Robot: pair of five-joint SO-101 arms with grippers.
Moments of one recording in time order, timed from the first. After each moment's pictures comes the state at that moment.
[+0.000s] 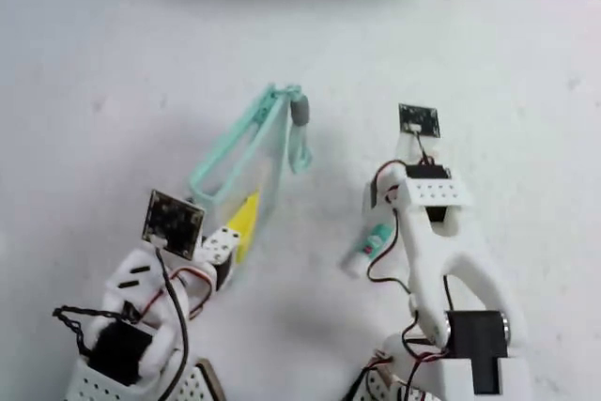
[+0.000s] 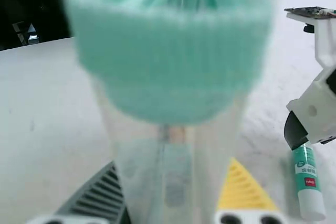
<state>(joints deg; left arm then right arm) 18.0 -104.7 83.8 52.9 2.8 -4.7 -9.9 44.4 52.4 -6.5</state>
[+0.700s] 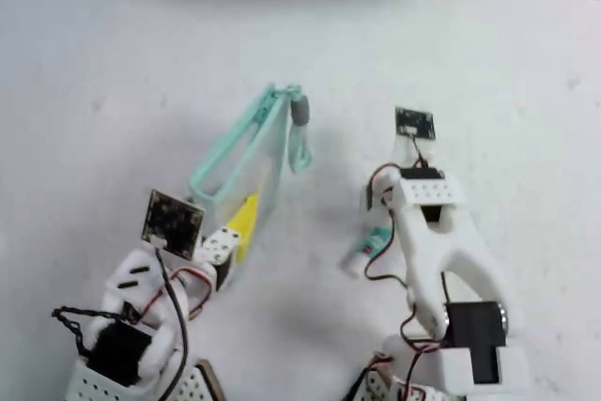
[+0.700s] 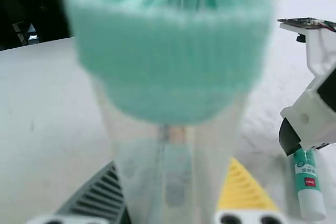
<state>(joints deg) 18.0 -104.7 83.8 52.9 2.8 -5.8 -6.5 45.1 49.7 -7.0</state>
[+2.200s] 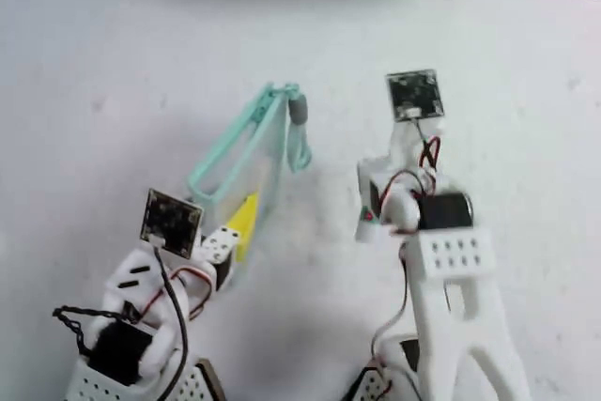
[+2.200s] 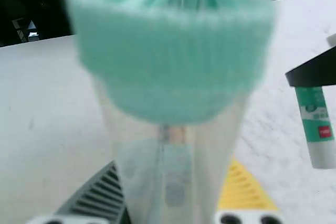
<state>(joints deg) 18.0 -104.7 83.8 52.9 3.9 -11.1 -45.0 43.1 56.0 9.4</state>
